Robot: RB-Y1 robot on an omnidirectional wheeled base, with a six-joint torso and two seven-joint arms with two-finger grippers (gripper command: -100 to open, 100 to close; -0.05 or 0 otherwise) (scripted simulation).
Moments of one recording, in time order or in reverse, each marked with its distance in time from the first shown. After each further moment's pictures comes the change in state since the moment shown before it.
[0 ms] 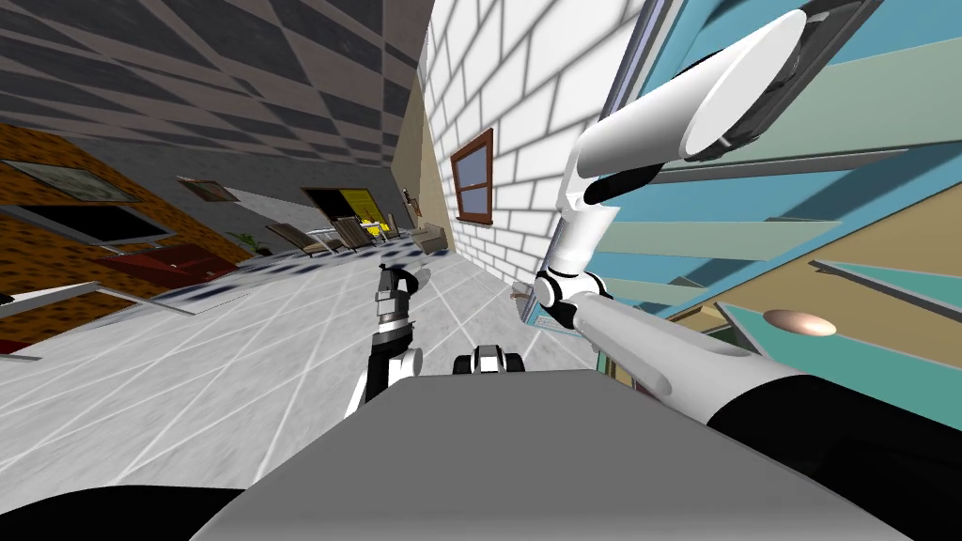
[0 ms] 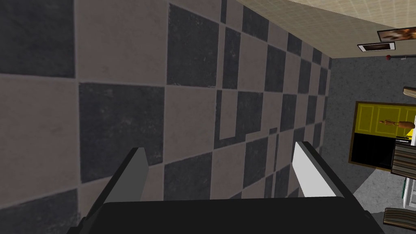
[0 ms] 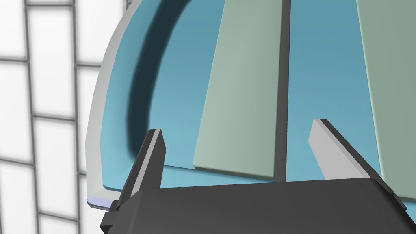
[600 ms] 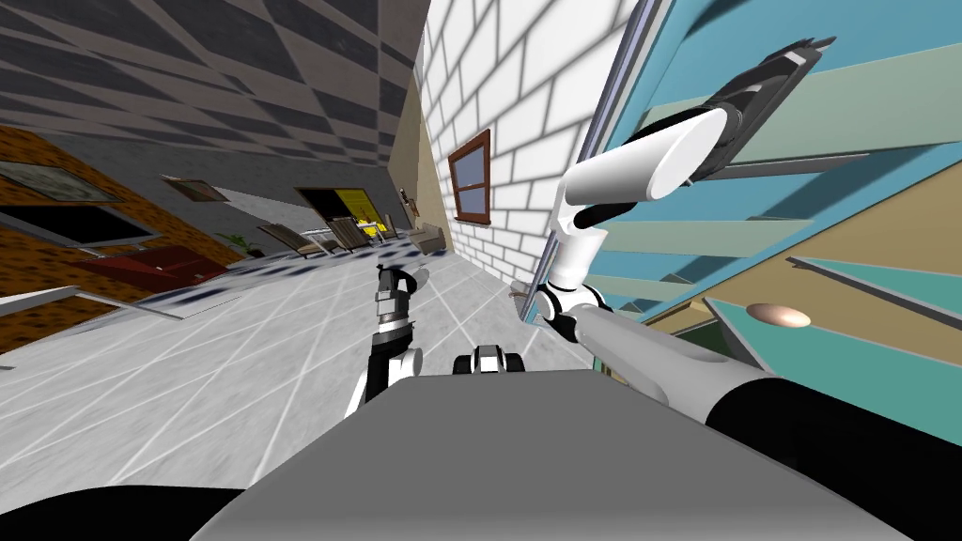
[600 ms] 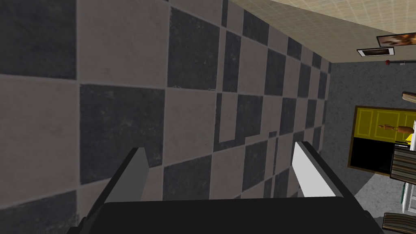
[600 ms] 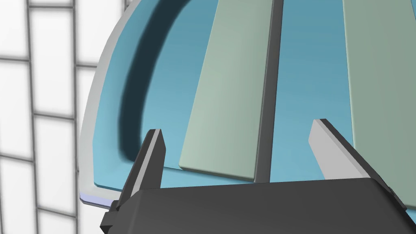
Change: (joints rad) left arm 0.000 0.000 0.000 0.000 0.000 0.000 0.000; right arm 0.146 0.009 0.070 -0.102 -0.012 -0.023 -0.044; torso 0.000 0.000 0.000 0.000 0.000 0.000
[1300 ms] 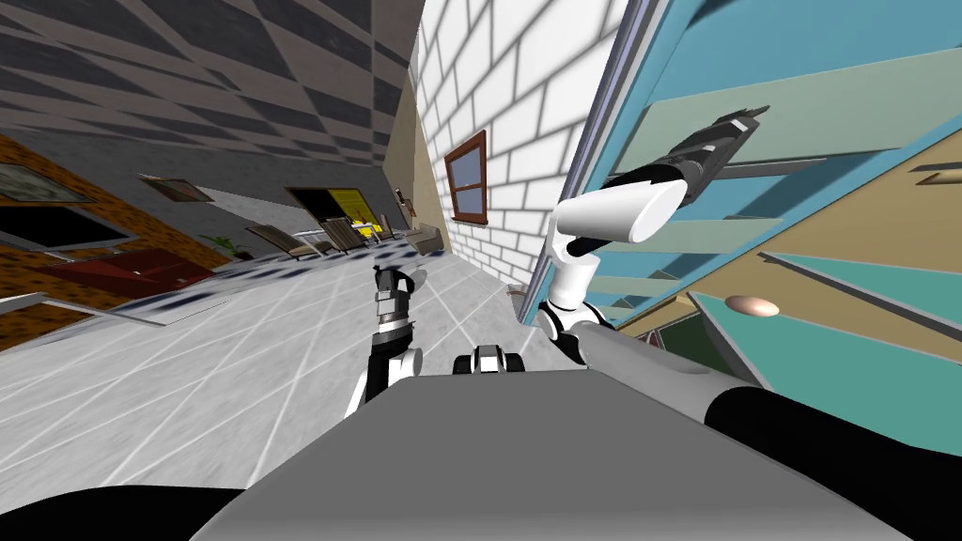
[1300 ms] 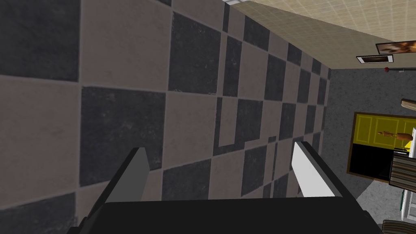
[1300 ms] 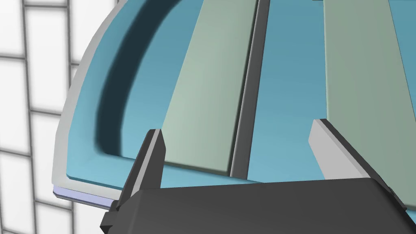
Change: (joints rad) left arm 0.000 0.000 0.000 0.000 0.000 0.000 0.000; right arm 0.195 0.020 0.093 -0.153 -0.016 -0.033 -0.040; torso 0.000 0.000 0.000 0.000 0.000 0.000
